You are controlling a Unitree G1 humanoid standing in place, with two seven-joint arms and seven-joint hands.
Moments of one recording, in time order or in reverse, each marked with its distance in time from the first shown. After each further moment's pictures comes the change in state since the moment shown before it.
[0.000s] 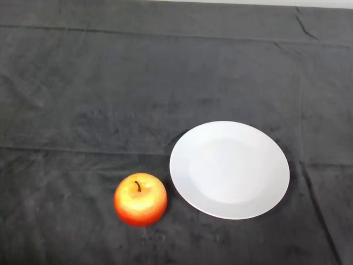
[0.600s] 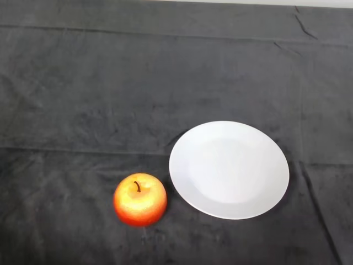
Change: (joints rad) left arm -0.035 -0.064 -0.064 0.000 0.052 -0.002 -0.044; right arm 0.000 0.000 0.000 0.000 0.000 0.000 0.000
